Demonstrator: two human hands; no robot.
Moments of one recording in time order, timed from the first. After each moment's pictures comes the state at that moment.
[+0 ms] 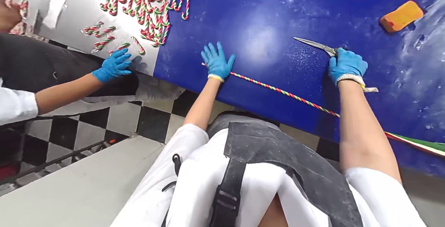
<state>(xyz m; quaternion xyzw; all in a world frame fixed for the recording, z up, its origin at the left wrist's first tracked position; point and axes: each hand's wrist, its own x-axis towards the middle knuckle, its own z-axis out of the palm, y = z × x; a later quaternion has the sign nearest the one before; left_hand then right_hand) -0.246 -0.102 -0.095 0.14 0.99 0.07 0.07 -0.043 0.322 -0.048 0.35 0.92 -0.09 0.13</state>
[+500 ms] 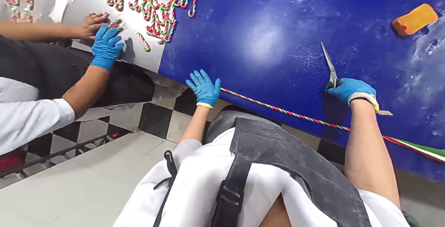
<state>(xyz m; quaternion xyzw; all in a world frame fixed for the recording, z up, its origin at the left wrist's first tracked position) -0.168 -0.205 -0.085 0.05 0.99 -0.01 0.10 -0.004 0.295 -0.030 0.38 0.84 -0.07 0.37</state>
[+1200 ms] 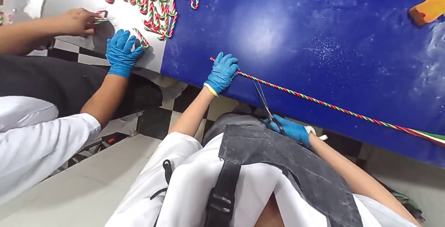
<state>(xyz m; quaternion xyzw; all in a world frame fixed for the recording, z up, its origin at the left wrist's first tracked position) -0.242 -0.194 -0.083 0.47 0.86 0.16 0.11 0.045 0.035 -0.040 0.14 0.66 -0.57 0.47</state>
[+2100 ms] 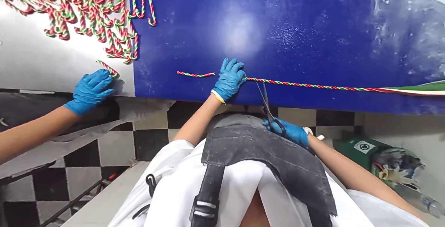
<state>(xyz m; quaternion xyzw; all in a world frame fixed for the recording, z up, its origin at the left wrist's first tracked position) -0.174 -0.093 -0.087 0.55 0.80 0.21 0.15 0.139 0.046 -0.046 0.25 0.57 -0.70 0.36</state>
